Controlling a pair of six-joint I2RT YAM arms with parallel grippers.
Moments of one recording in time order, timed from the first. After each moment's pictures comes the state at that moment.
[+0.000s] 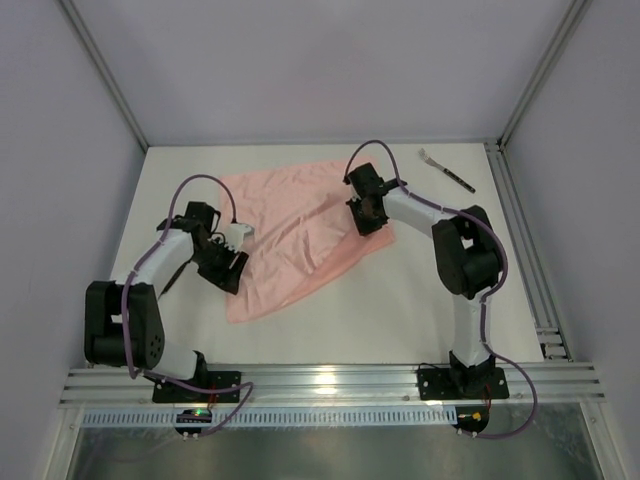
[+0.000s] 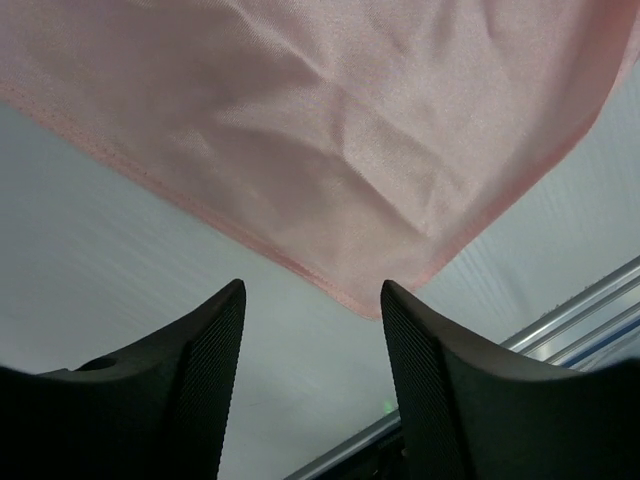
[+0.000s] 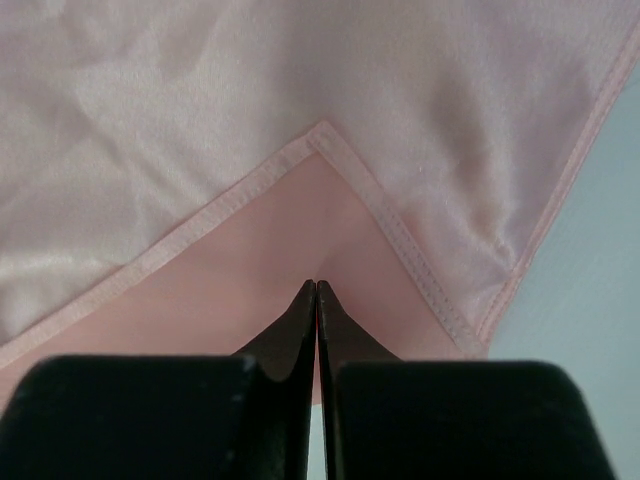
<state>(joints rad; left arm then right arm) -0.08 1.47 0.93 -0.86 0.33 0.49 0.48 2.07 1.54 -0.59 0.07 0.10</state>
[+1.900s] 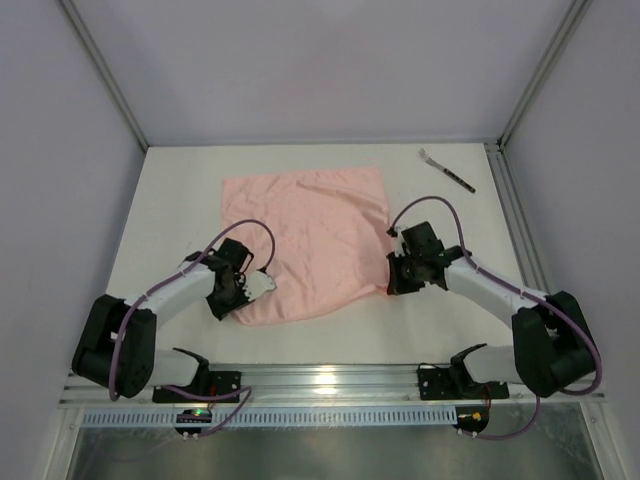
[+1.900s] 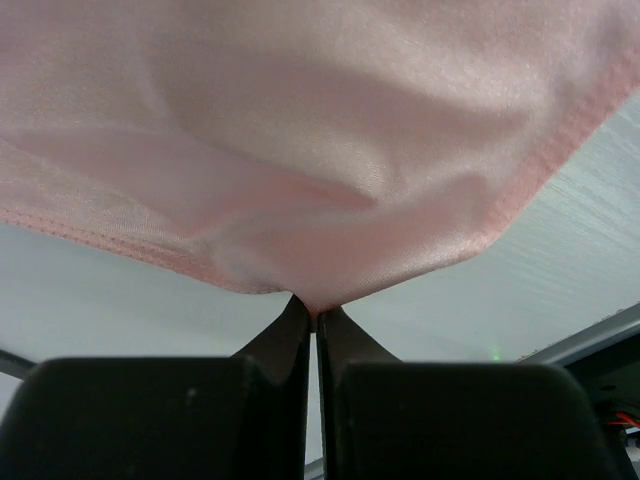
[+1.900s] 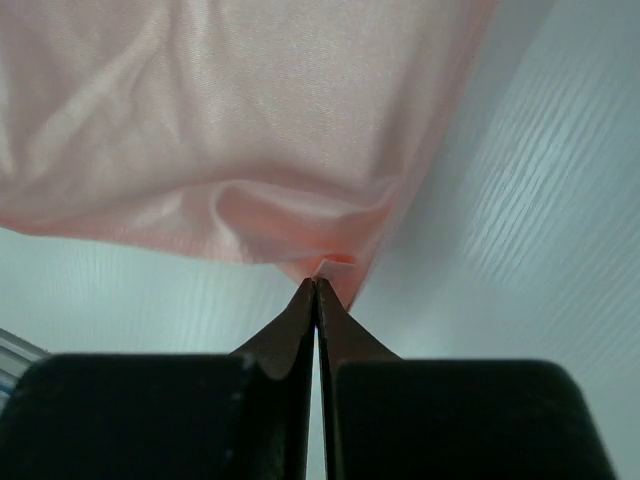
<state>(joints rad) -0.38 1.35 0.67 -0.80 0.00 0.70 0.40 1.38 0.77 -0.46 -0.22 0.20</state>
